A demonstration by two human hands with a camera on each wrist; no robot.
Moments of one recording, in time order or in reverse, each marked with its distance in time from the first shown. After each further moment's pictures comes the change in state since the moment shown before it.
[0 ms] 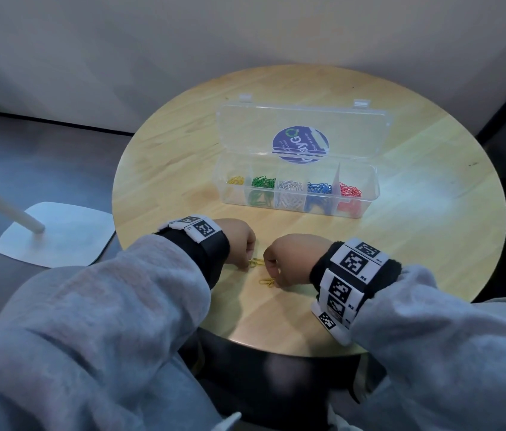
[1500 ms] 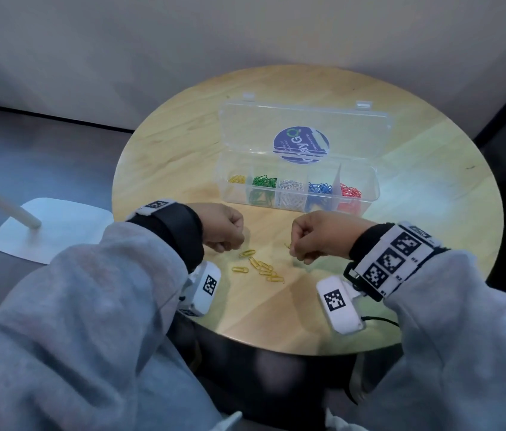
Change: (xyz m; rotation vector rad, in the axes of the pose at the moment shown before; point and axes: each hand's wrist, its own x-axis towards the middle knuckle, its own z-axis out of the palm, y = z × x) left_hand -0.014 -0.033 -0.015 -0.737 -0.059 -0.067; right_hand -0.020 0.047 -0.018 0.974 0.047 0.054
